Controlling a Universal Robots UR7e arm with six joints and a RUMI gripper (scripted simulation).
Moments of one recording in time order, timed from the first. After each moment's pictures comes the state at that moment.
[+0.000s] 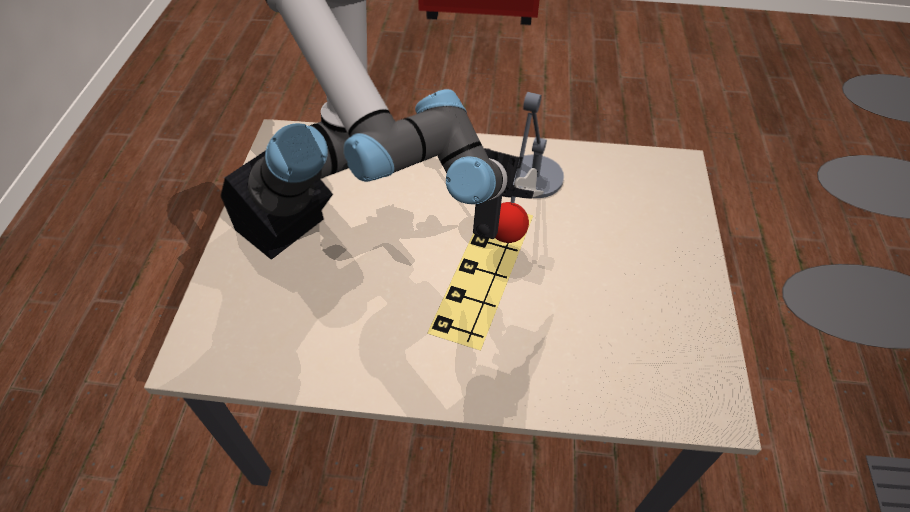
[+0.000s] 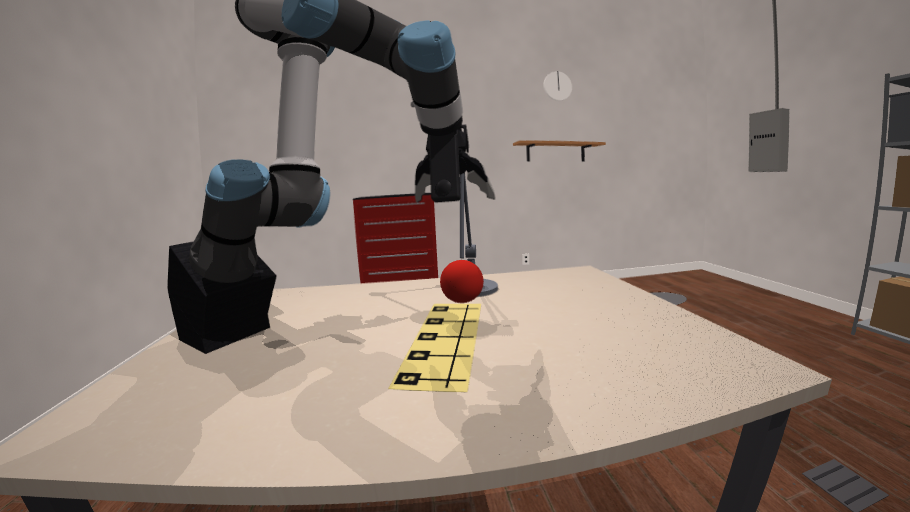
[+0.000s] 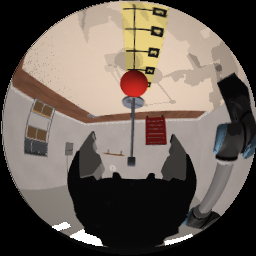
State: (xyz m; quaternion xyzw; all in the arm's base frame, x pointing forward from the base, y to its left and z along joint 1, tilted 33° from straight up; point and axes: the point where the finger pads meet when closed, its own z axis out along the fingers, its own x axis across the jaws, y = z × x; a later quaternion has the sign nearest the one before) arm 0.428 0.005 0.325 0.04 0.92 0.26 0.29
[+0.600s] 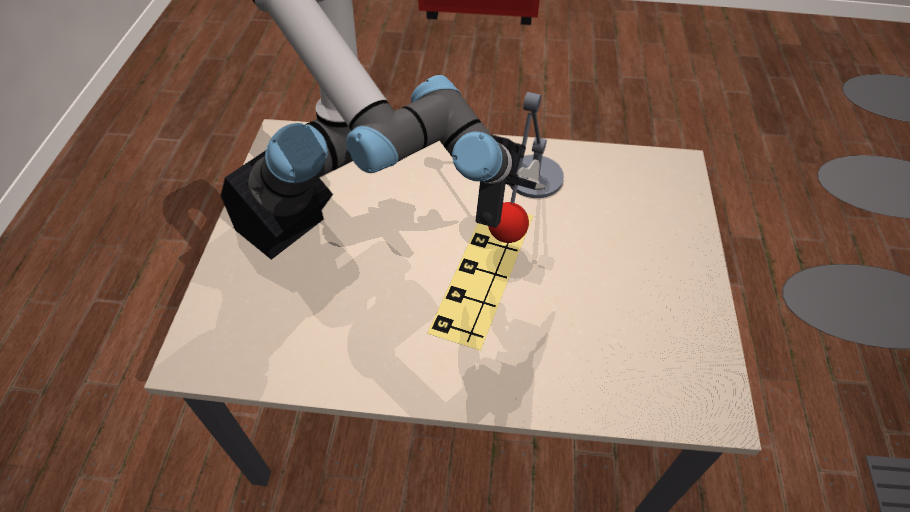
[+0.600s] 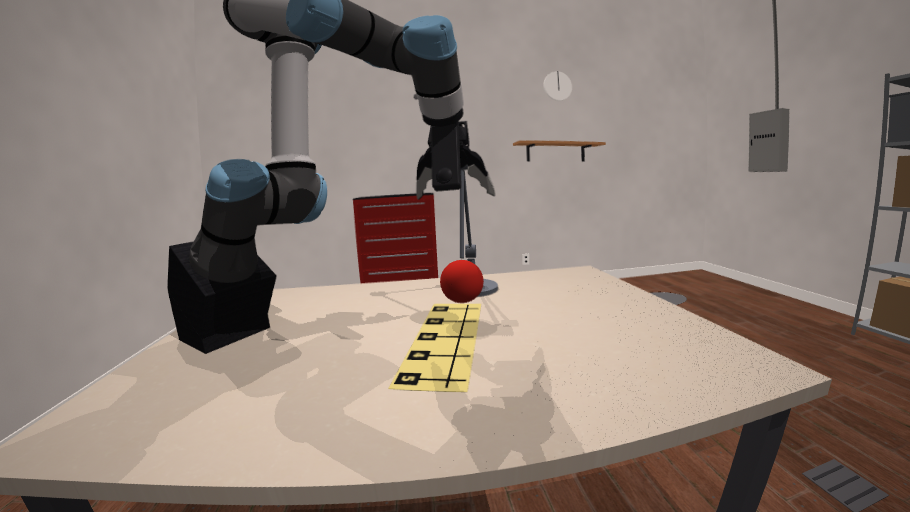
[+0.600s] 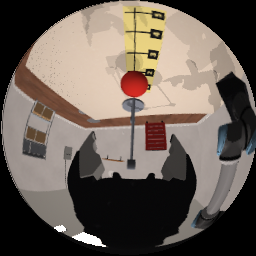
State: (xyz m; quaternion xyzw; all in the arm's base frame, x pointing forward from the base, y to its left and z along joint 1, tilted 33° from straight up) arm 0.430 0.018 0.328 0.05 0.93 0.22 0.29
